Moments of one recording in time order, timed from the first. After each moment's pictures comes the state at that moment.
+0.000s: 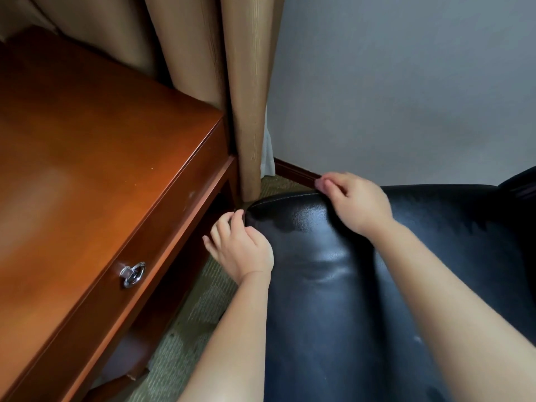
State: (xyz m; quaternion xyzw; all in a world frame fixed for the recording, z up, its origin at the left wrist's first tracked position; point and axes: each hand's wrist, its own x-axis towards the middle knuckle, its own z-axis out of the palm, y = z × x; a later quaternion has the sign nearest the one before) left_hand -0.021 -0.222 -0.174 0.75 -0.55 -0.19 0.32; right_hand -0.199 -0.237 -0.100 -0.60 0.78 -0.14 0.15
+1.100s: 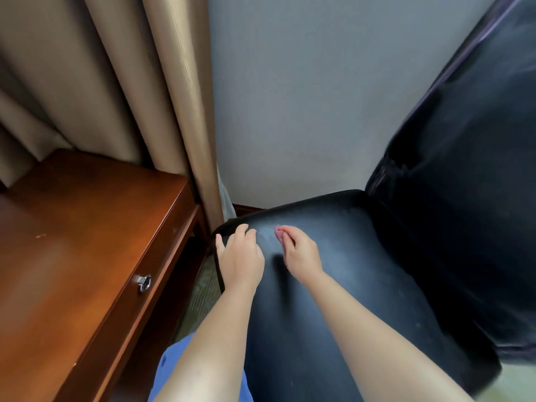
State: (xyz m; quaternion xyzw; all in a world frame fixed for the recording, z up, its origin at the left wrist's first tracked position) left_hand -0.024 -0.134 -0.024 0.55 -0.81 -0.13 0.14; right_hand -0.136 -0.084 -0.028 -0.38 0.76 -0.46 0.28
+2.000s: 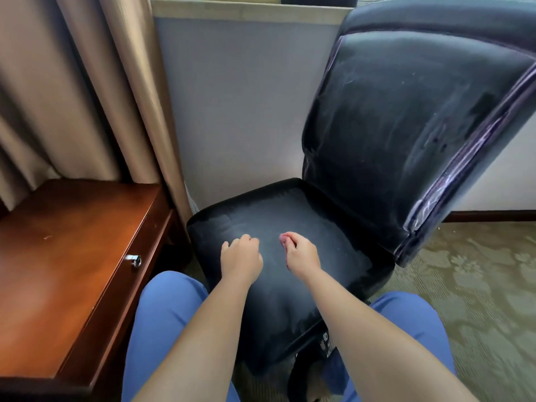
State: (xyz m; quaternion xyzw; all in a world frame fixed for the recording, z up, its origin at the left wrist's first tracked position) left_hand 0.018 0.038 0.038 0.40 -0.91 -0.09 0.04; right_hand -0.092 0.119 0.019 -0.27 0.81 -0.47 0.21
